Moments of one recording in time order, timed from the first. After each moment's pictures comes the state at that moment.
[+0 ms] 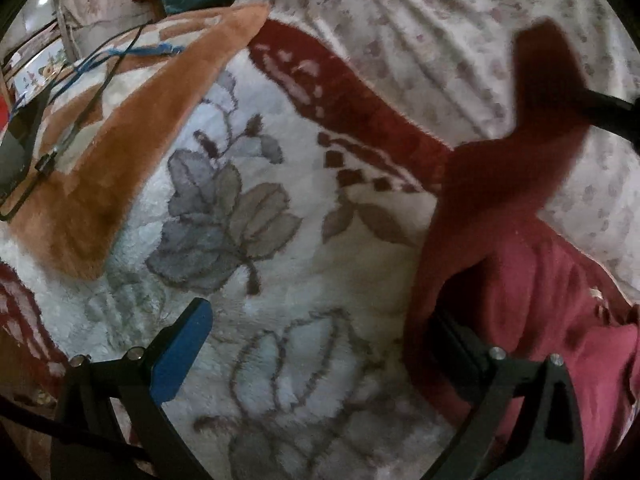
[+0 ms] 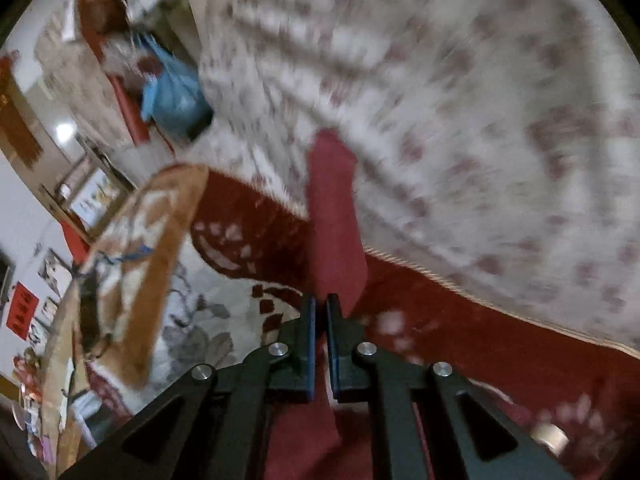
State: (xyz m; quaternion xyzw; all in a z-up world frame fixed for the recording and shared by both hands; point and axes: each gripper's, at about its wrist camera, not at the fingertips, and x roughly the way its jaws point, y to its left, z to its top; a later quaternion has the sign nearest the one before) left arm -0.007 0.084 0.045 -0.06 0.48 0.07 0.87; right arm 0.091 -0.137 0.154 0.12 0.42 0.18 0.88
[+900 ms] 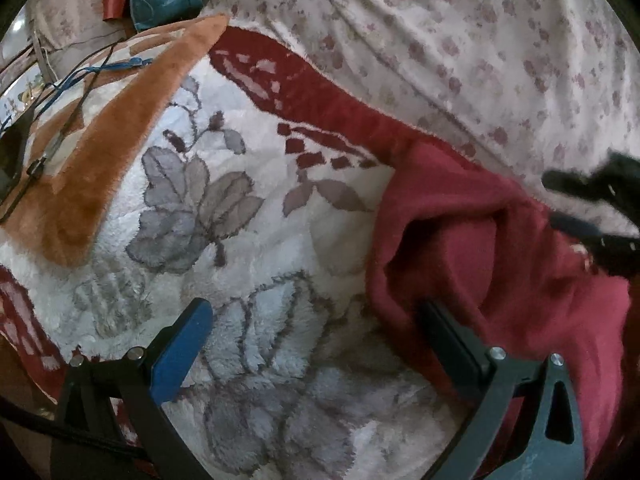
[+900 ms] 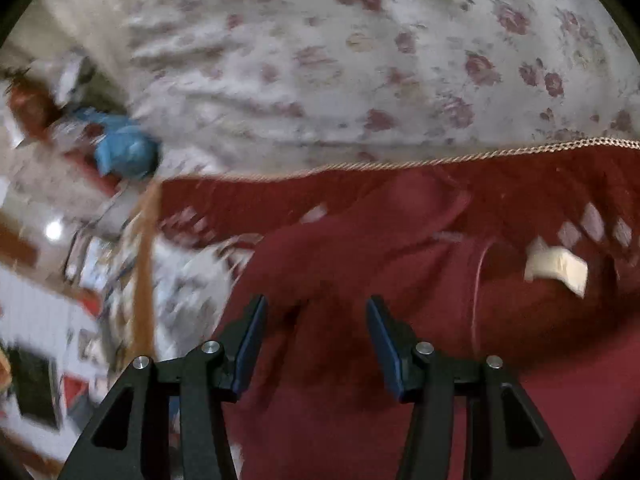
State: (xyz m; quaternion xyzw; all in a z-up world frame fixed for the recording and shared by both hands) left arm -0.023 0.062 0.037 -0.02 0.48 0.03 0.88; right arm 0.044 -0.214 0.054 0.31 0.47 0.10 0.82
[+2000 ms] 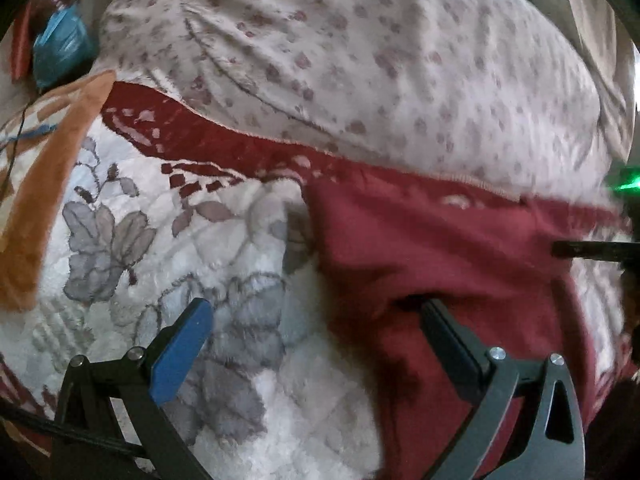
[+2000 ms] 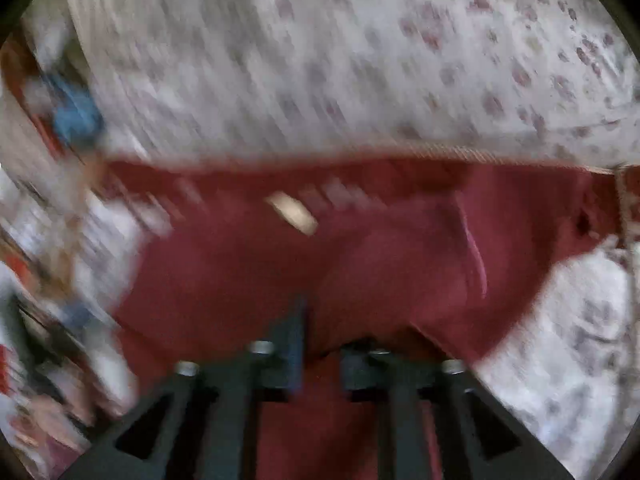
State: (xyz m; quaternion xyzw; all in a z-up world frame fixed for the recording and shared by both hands) left arm -0.073 0.023 0.063 0.02 0.43 -0.18 0.88; right arm -0.111 -0.327 0.098 0.13 0.51 0.00 0.85
